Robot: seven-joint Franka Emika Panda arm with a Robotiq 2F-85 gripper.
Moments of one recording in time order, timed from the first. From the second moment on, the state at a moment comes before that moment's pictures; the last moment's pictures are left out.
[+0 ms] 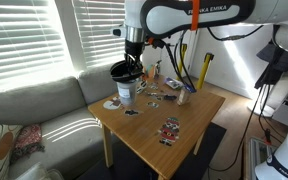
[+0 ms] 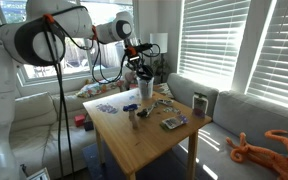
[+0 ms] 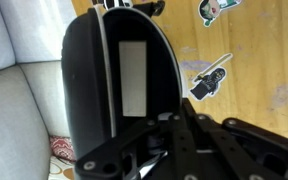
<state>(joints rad) 0.17 0.32 0.14 -1.35 -0.21 1.85 -0.79</state>
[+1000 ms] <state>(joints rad) 0.16 0.29 0.17 -1.34 -0.17 1.90 -0.76</state>
